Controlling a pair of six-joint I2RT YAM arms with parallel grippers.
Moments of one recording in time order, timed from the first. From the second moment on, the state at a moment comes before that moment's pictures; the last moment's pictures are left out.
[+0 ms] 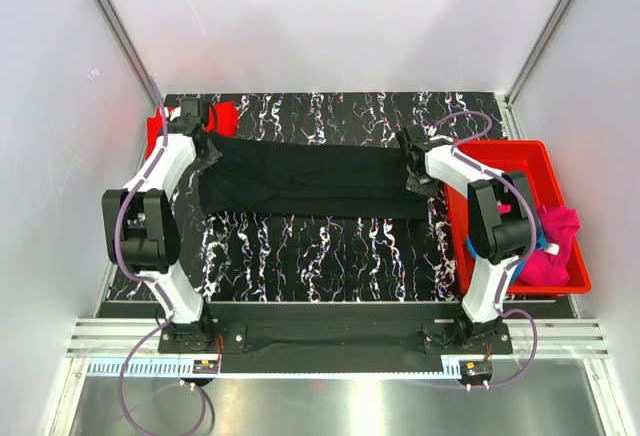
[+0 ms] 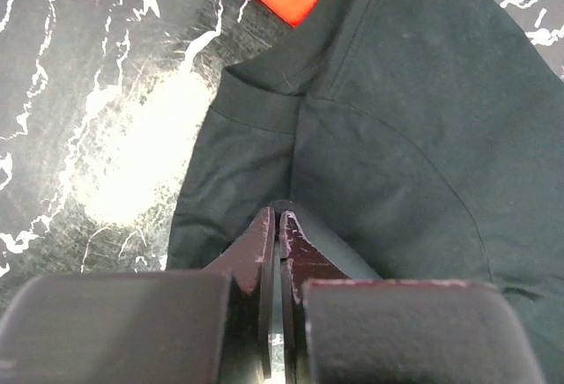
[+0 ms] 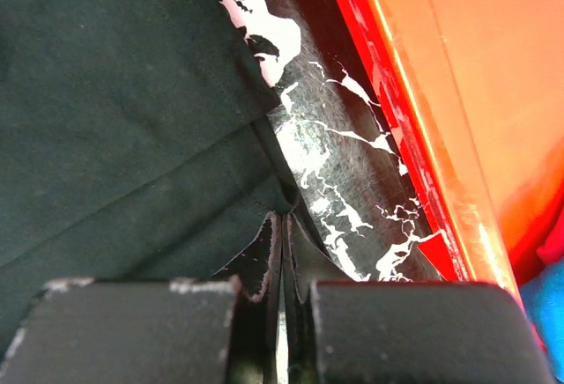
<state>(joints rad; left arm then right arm) -0.01 1.75 1.40 -0.68 -0.27 -0.58 0.29 1.88 1.31 -0.69 0.47 0.69</state>
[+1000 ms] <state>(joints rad) -0.01 1.74 1.45 -0.71 -0.40 -0.57 0.29 1.90 1.40 -0.75 0.47 0.69</state>
